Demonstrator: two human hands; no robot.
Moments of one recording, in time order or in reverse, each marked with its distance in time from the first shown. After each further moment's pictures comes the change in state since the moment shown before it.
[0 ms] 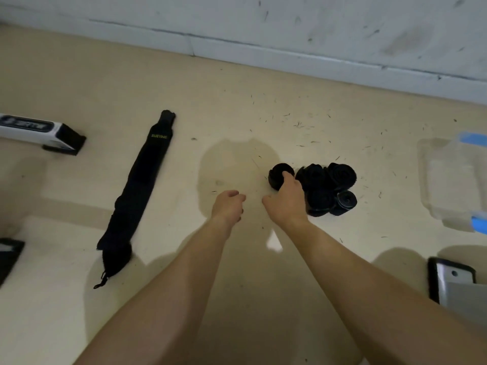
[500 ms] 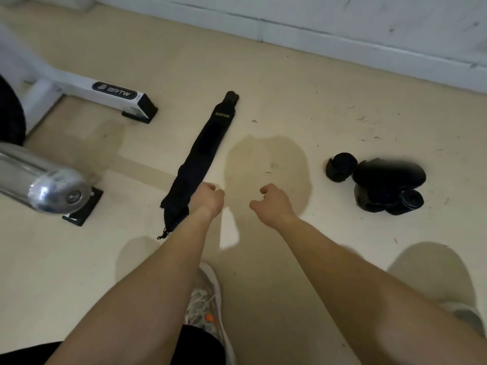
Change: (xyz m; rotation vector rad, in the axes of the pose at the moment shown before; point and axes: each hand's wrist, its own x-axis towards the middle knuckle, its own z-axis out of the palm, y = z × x) left_hand -0.021 -0.059 -0.167 0.316 0.372 -0.027; right_hand -0.061 -0.058 0.116 -0.054 -0.388 -0.026
